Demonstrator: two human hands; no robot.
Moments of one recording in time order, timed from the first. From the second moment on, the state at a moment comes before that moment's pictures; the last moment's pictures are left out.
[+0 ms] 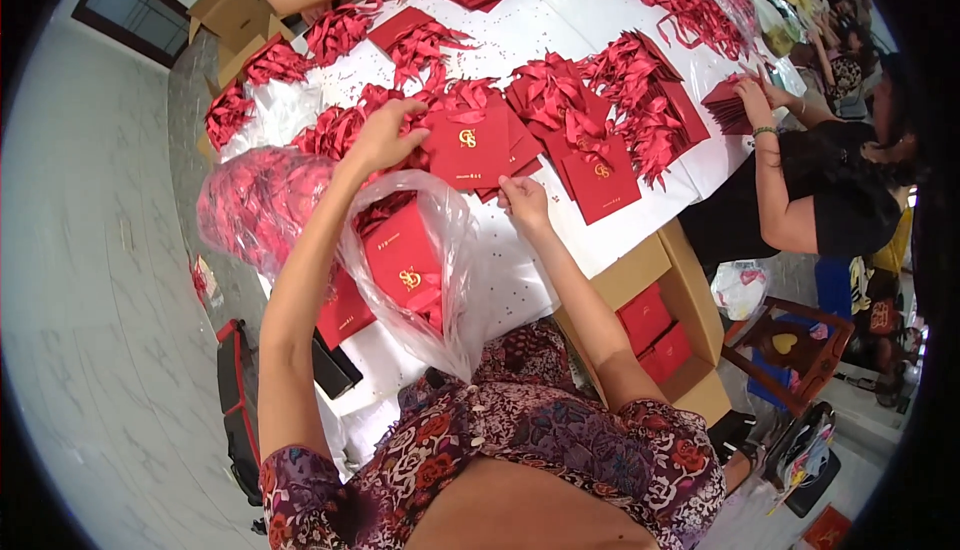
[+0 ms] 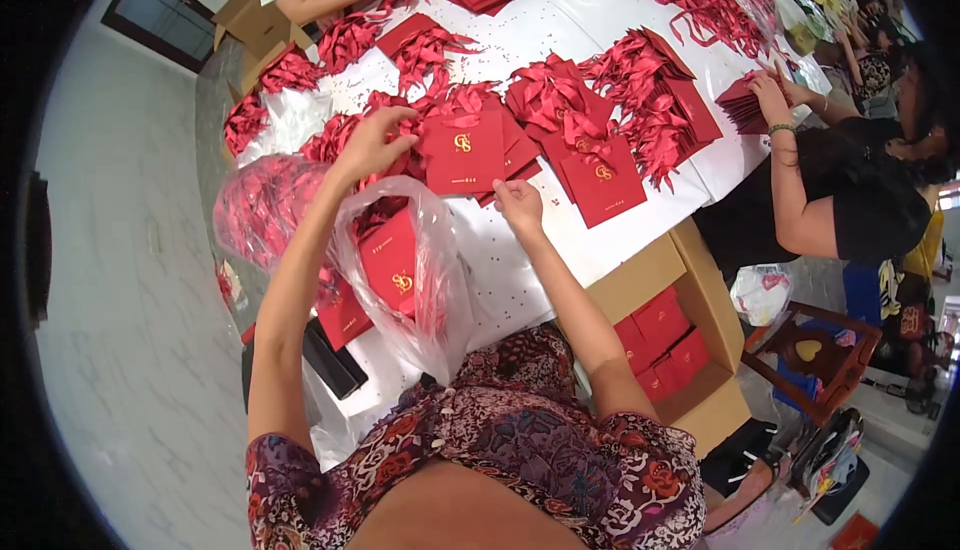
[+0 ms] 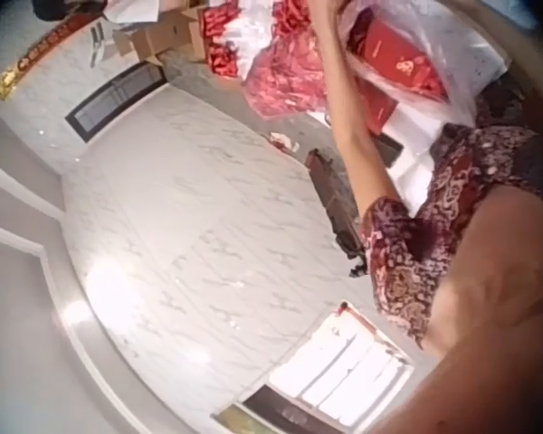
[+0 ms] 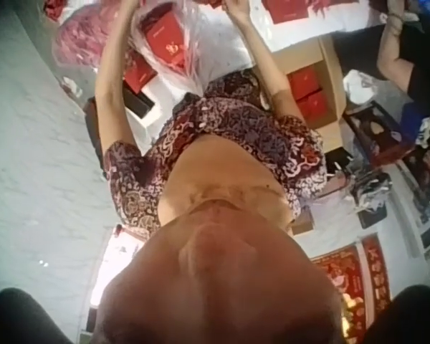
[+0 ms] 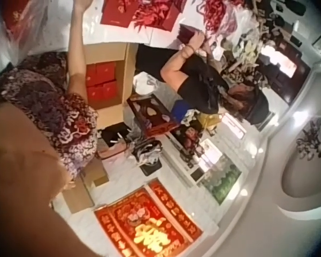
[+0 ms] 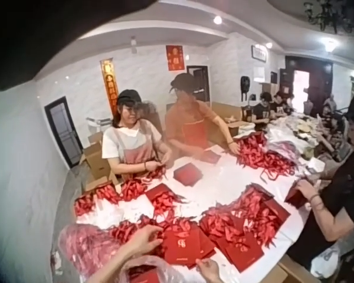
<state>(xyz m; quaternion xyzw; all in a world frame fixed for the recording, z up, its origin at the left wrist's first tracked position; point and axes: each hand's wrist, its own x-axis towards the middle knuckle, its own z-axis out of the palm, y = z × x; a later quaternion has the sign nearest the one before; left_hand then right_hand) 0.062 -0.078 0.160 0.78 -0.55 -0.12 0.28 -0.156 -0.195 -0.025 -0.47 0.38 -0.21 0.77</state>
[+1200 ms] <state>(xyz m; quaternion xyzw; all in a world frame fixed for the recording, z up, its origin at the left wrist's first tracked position) 0.084 -0.121 0.071 0.81 -0.28 -0.43 0.28 -0.108 -0.196 -0.001 -0.33 0.35 -0.41 0.78</state>
